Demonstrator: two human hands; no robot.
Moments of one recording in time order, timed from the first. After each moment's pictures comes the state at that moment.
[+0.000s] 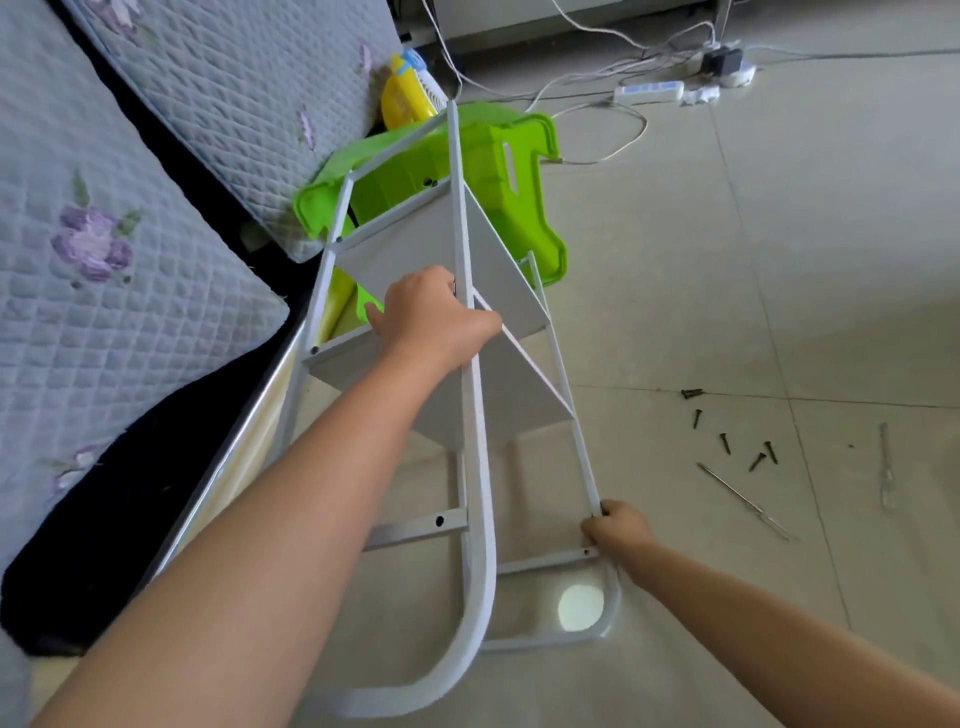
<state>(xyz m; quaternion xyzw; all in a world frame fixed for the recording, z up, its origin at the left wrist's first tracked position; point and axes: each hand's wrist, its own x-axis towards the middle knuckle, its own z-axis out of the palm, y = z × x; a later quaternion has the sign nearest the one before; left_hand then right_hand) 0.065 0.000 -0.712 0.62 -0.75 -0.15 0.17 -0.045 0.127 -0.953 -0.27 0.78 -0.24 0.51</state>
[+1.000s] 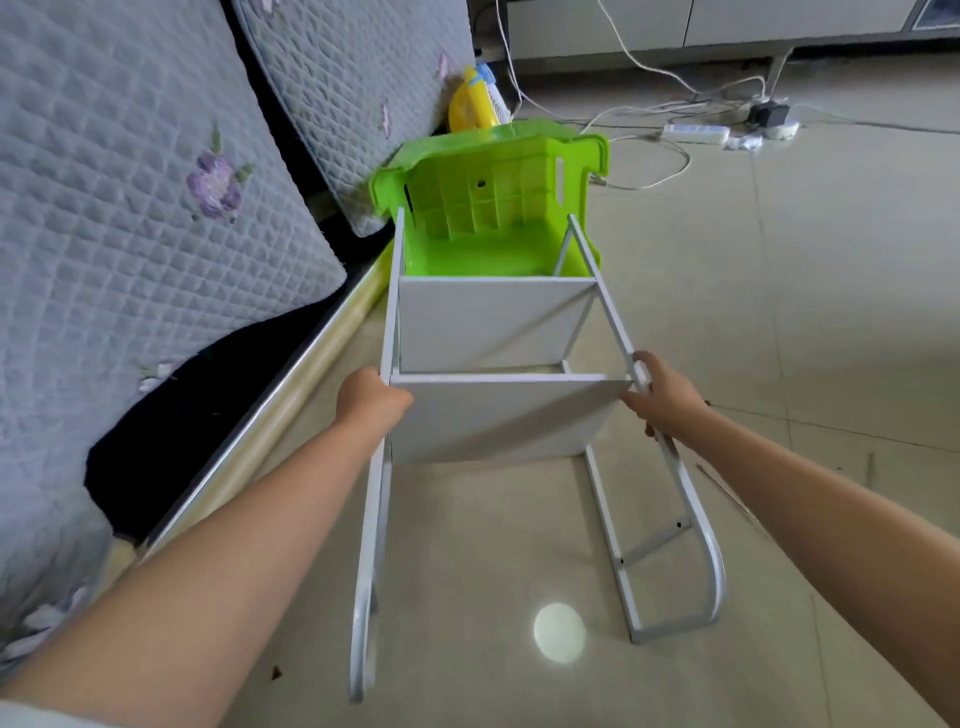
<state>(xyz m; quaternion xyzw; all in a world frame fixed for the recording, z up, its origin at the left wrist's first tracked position) 0.192 0.028 -0.787 0.74 -0.57 -0.30 0.18 -0.099 0.084 -0.839 -0.46 0.79 -0.24 0.34</state>
